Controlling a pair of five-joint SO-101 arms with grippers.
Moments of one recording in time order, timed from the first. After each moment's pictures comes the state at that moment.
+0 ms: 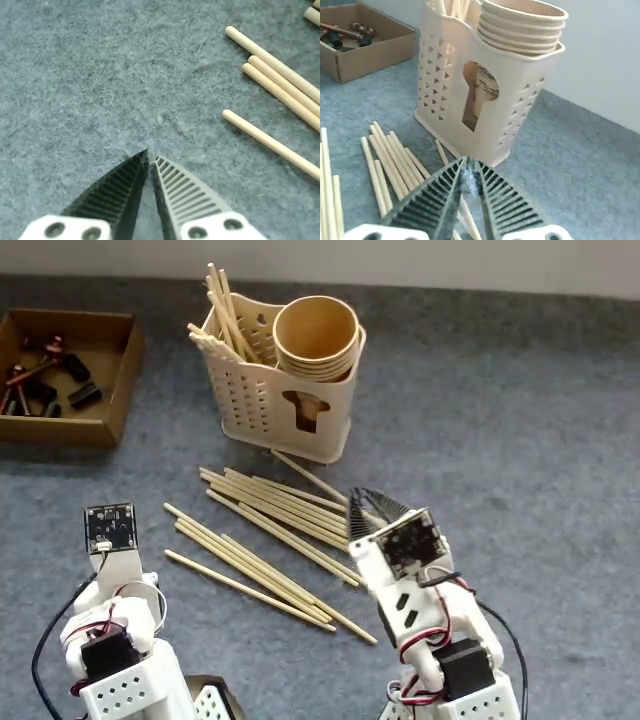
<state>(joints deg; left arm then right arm) -31.4 -104.4 96.0 73.6 -11.1 -23.3 -104.3 86.1 38.8 15.5</state>
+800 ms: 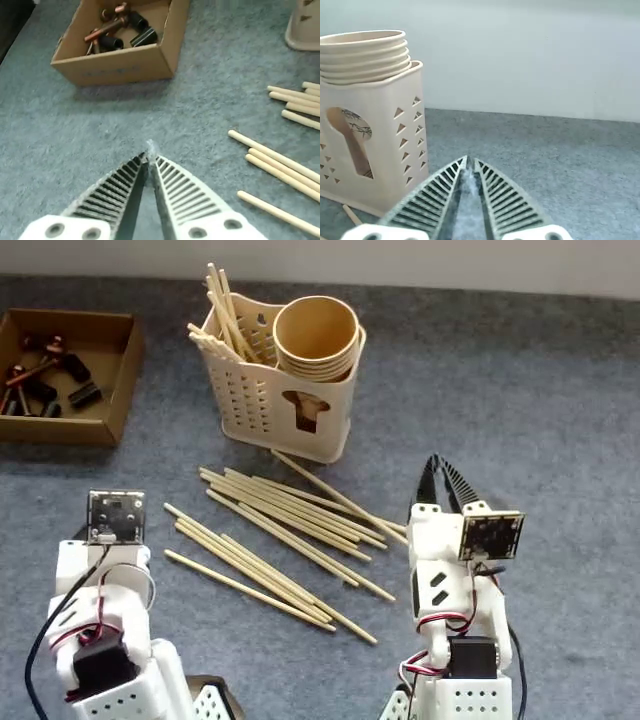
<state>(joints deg) -26.5 -104.3 82.2 64.7 -21.2 -5.0 -105.1 95.7 20.1 5.0</state>
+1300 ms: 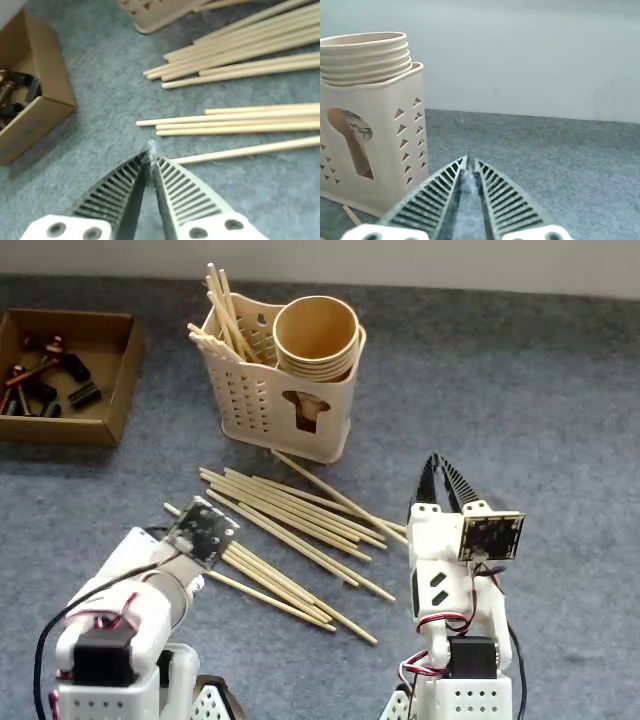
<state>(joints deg) -3.8 -87.0 66.6 81.9 -35.5 -5.1 -105.1 95.7 19.9 5.0</state>
